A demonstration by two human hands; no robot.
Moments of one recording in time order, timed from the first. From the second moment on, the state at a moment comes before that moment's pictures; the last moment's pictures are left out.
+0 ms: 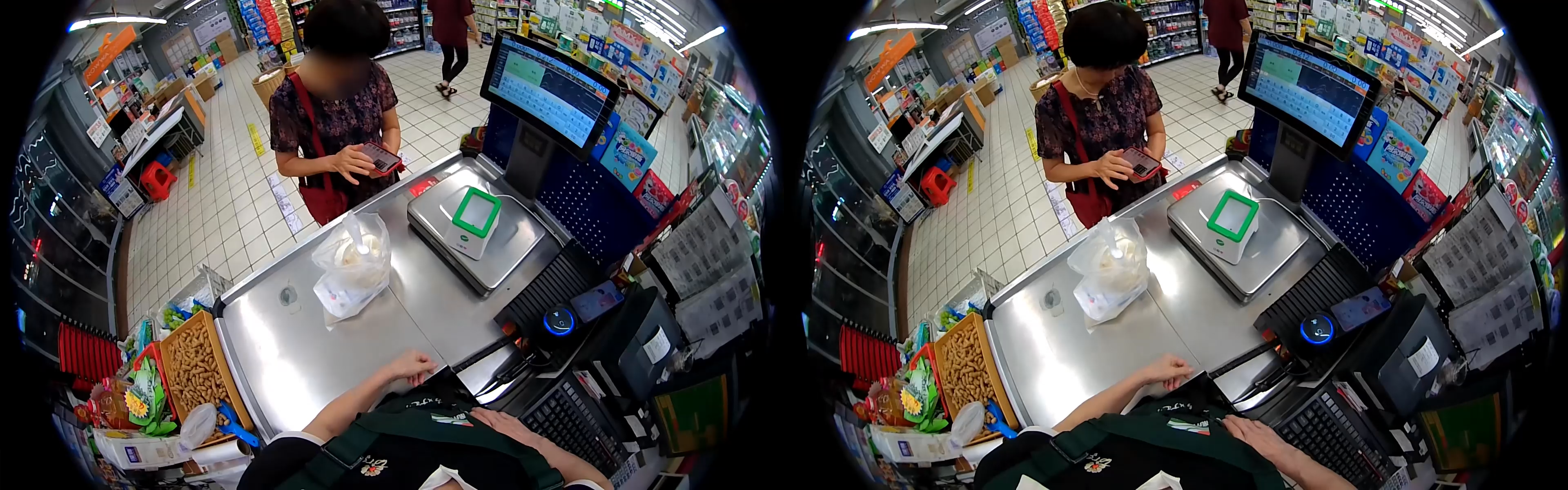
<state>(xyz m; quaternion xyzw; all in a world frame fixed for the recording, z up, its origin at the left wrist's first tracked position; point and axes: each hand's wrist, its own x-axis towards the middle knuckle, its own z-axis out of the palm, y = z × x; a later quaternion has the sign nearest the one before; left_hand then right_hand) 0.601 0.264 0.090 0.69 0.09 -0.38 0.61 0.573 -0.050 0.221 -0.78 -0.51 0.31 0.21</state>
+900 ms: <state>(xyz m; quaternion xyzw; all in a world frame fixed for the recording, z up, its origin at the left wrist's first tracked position) 0.602 0.265 0.099 0.69 0.10 -0.38 0.61 0.575 -0.048 0.221 -0.77 -0.48 0.36 0.20</state>
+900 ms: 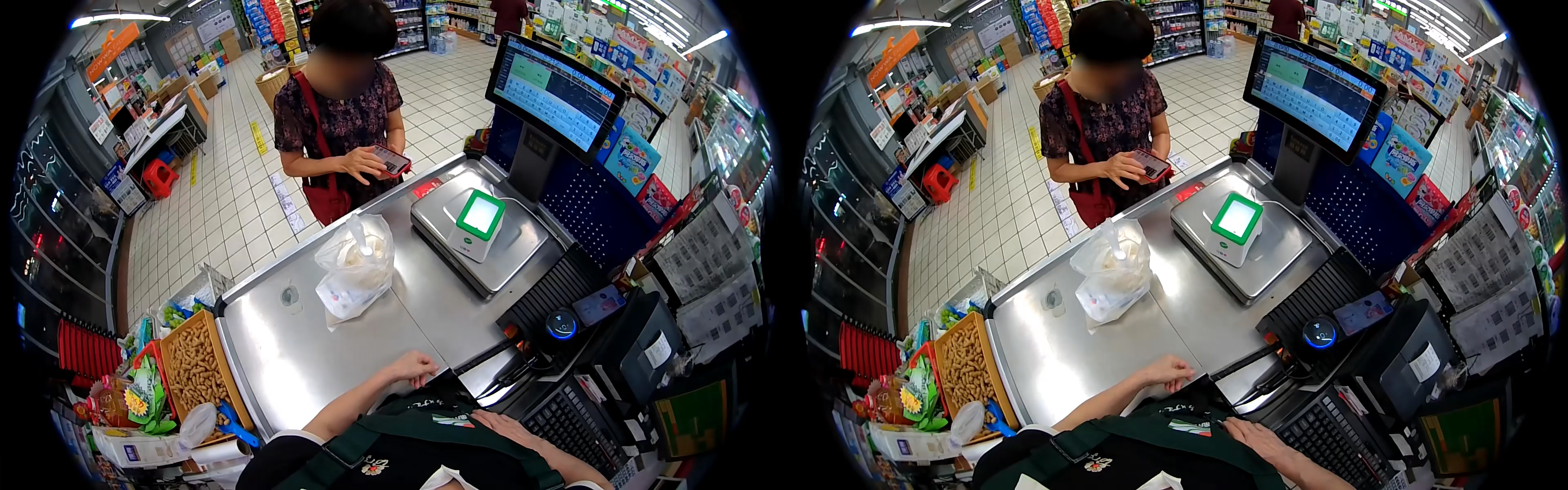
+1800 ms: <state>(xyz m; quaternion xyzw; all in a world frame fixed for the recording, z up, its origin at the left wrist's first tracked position) 0.603 0.264 0.091 0.71 0.08 -0.36 0.60 0.575 -0.047 0.226 -0.77 -0.49 0.35 0.20</state>
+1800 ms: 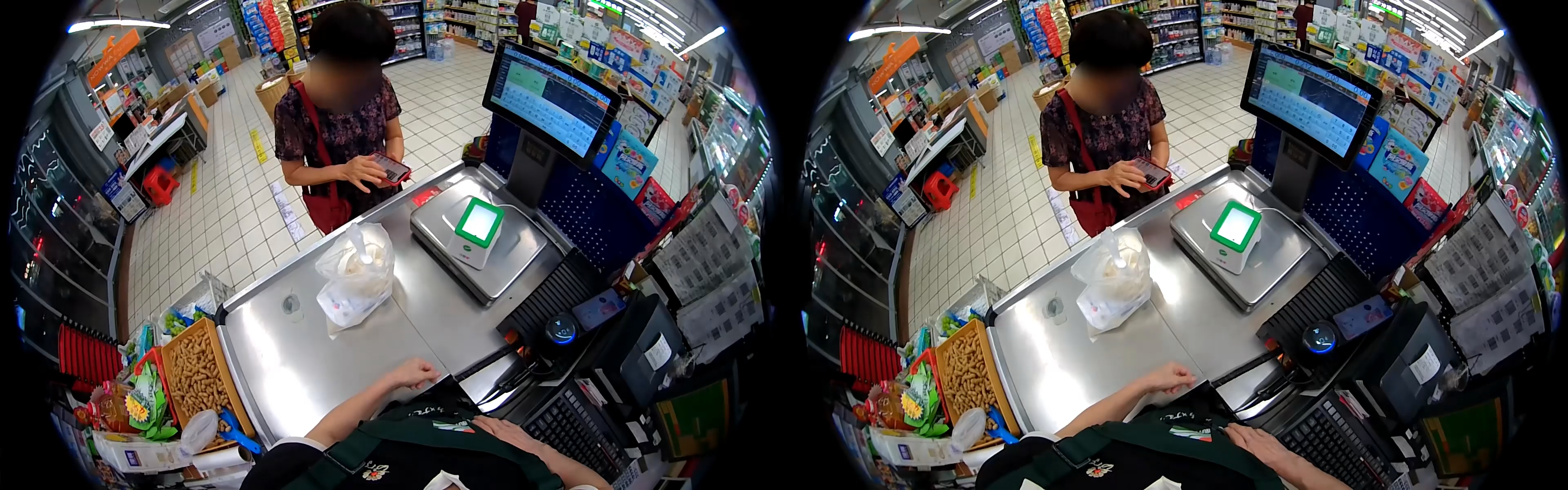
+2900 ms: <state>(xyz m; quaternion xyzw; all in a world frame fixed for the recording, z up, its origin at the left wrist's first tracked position) 0.602 0.263 0.097 0.70 0.07 -0.37 0.60 0.574 -0.046 0.231 -0.77 -0.51 0.30 0.22</state>
